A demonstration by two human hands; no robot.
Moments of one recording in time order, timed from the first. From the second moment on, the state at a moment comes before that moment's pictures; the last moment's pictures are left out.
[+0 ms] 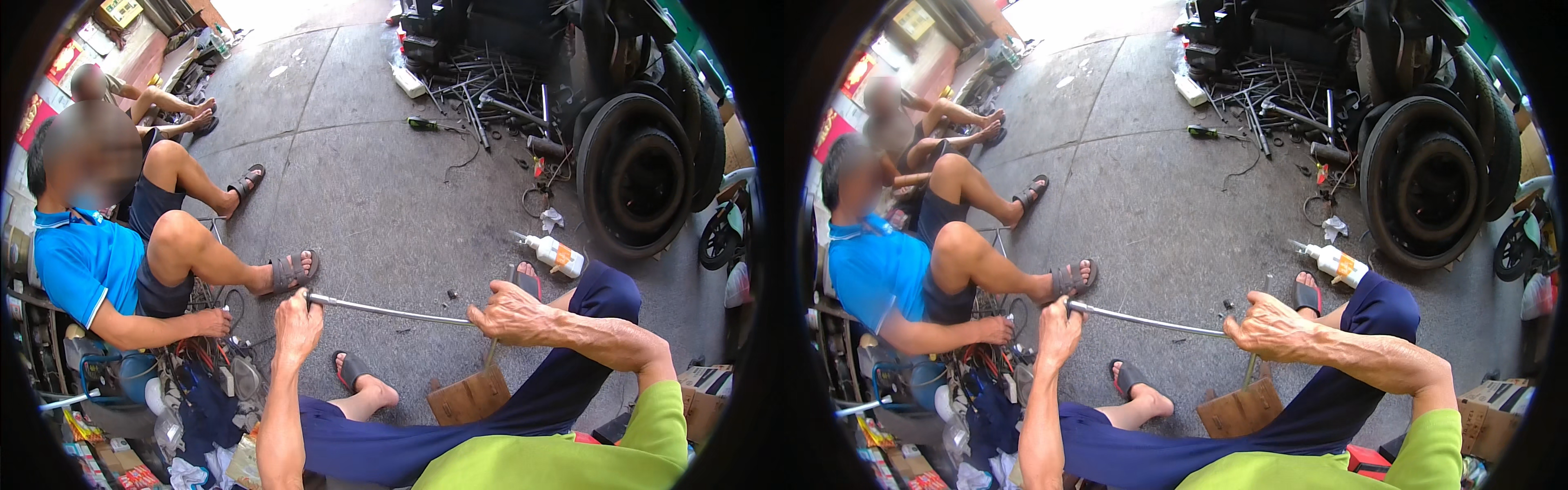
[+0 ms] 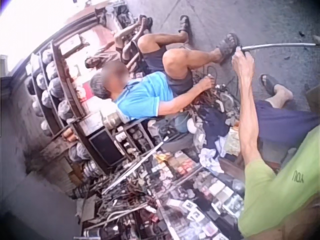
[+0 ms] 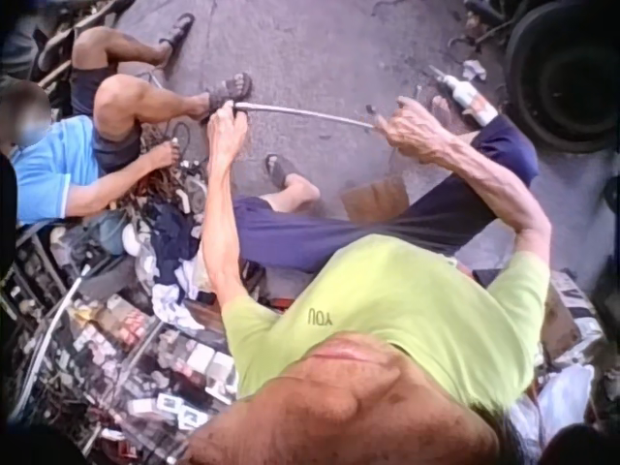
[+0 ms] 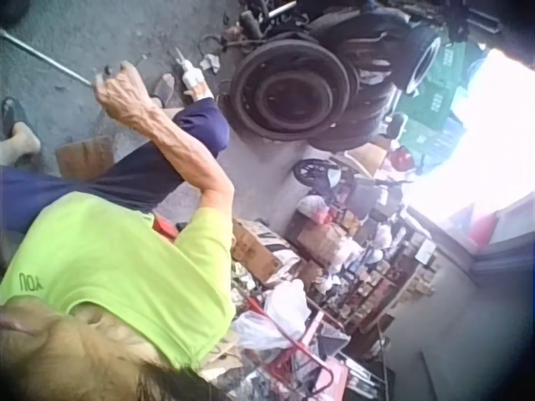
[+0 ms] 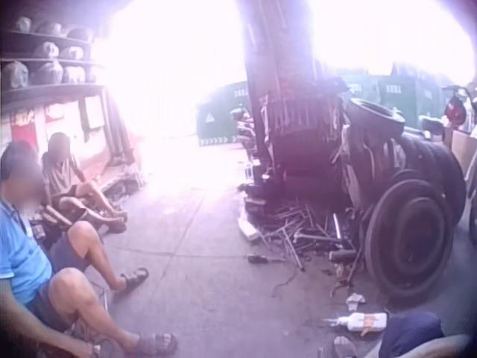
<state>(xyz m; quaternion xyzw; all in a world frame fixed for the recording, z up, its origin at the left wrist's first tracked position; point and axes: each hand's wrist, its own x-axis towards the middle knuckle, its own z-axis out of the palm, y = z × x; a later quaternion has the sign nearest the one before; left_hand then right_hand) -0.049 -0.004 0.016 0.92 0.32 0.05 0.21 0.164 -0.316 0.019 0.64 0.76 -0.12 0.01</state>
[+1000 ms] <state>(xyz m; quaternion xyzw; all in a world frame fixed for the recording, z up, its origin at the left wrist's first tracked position) -0.021 -0.039 0.061 0.90 0.27 0.30 0.19 0.164 -0.286 0.041 0.79 0.61 0.04 -0.06</state>
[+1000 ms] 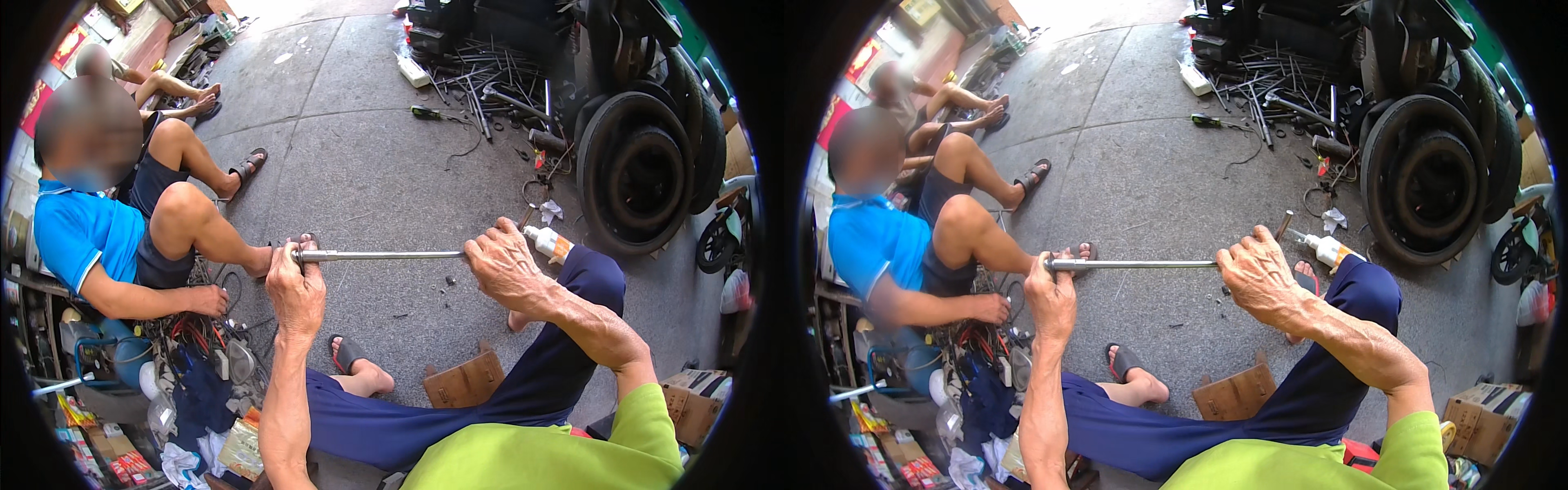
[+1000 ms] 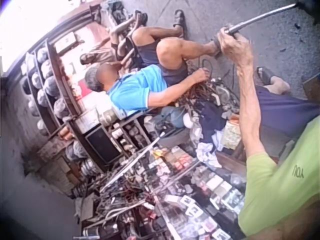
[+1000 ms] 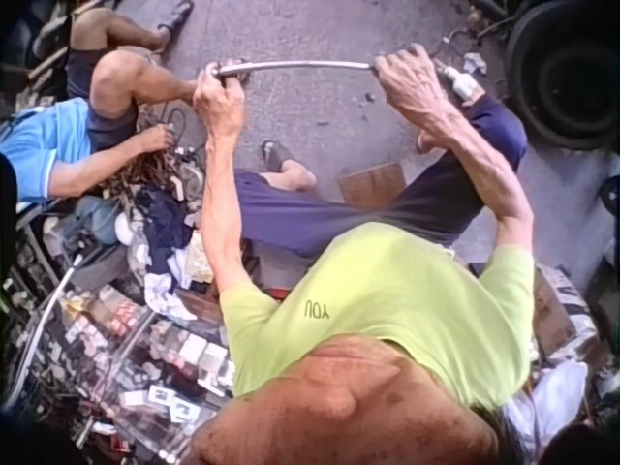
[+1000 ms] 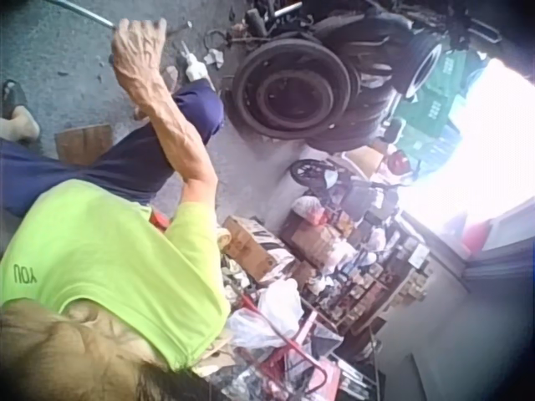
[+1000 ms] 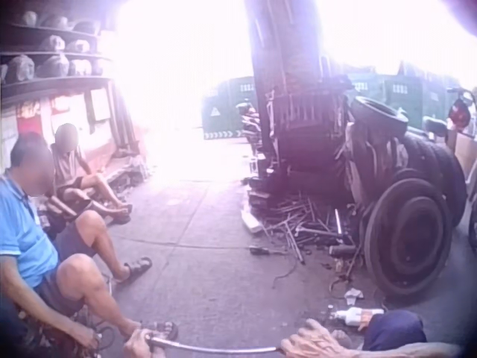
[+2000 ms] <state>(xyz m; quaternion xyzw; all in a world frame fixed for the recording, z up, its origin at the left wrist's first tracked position) -0.049 0.020 0.052 0.66 0.35 0.25 0.61 0.164 -0.290 0.087 0.37 0.15 -0.64 -0.65</state>
